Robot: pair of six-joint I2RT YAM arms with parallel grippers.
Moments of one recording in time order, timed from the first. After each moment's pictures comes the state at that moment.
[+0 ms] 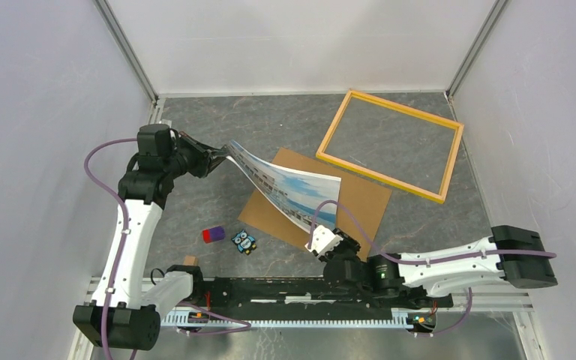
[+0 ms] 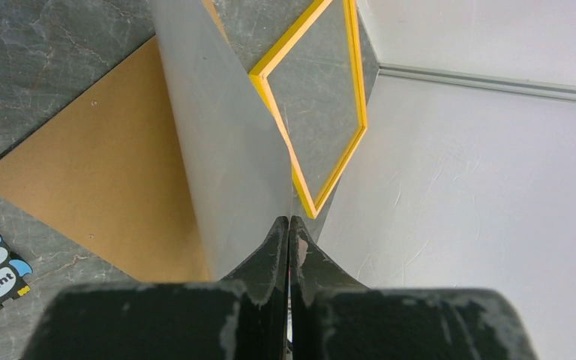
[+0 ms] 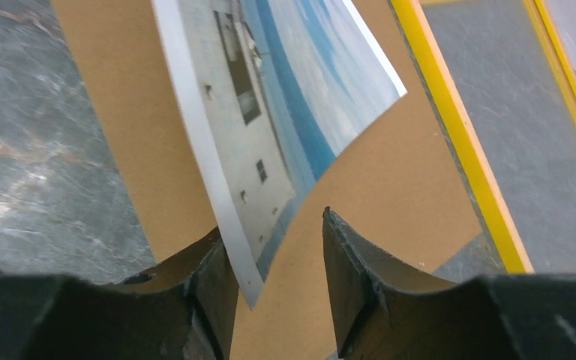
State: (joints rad) left arm -0.06 1.01 1.11 -0.68 0.37 -1.11; right arm 1.57 1.12 0.46 -0.15 0.99 0.19
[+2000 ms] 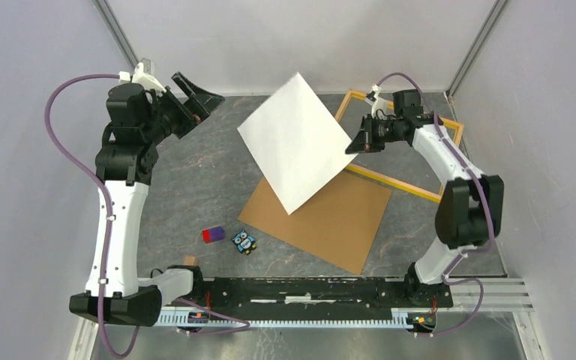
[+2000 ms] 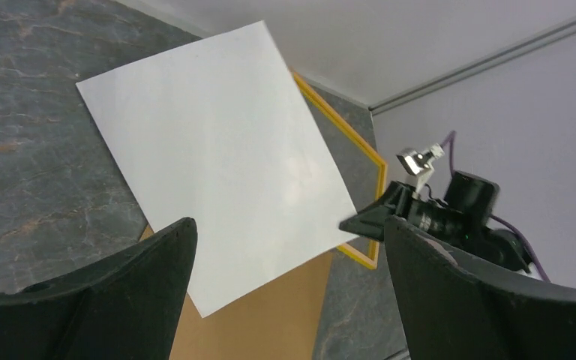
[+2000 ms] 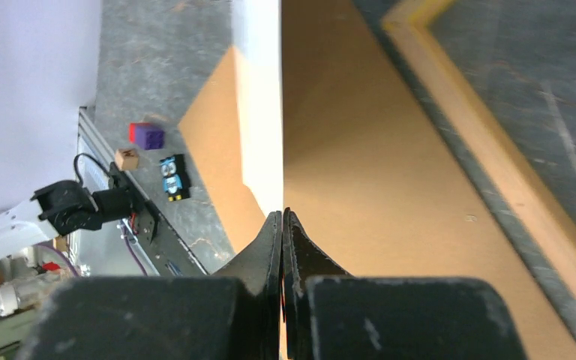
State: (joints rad) left arm -0.05 1.16 1.56 -0.68 0.30 -0.69; right arm 0.15 1.63 1.36 -0.59 -0.77 0.17
